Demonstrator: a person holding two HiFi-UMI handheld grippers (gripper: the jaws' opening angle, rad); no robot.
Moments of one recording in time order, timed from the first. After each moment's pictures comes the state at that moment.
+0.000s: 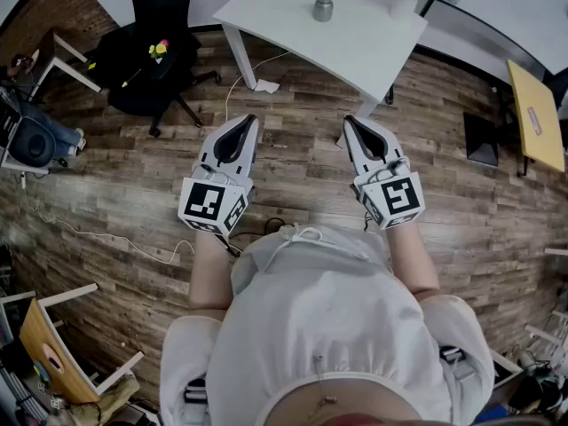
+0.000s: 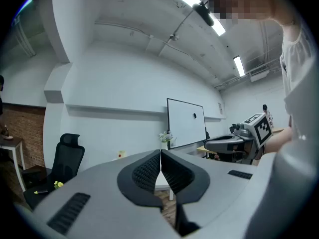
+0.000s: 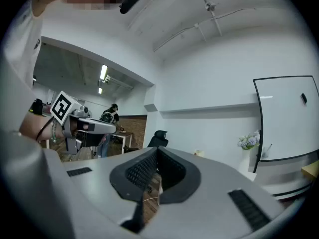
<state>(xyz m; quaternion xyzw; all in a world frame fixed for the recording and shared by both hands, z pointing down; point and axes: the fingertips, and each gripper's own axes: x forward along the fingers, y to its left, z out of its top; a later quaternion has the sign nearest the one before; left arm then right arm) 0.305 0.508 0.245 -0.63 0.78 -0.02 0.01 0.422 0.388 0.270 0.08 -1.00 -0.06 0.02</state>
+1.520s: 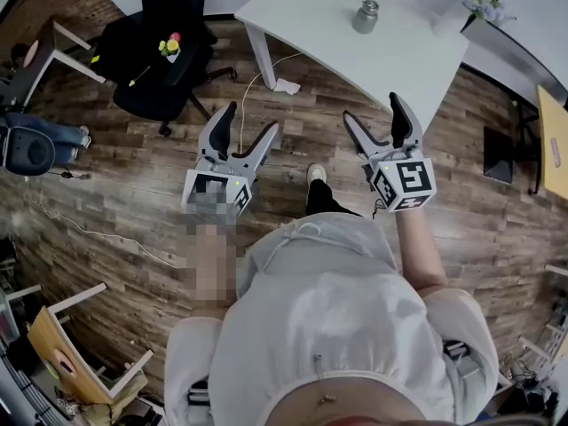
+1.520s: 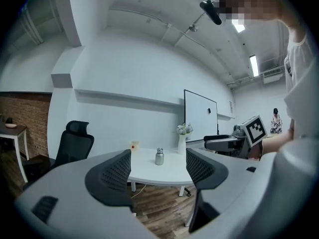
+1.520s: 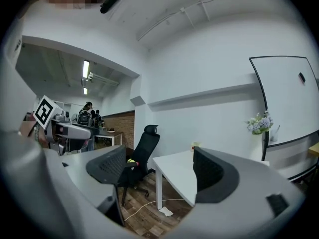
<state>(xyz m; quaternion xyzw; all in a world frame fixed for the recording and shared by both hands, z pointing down) 0.106 0.466 0.296 -0.61 0.79 -0.01 -0.05 0.230 0.298 0.315 0.13 -0.99 0.01 0.04</state>
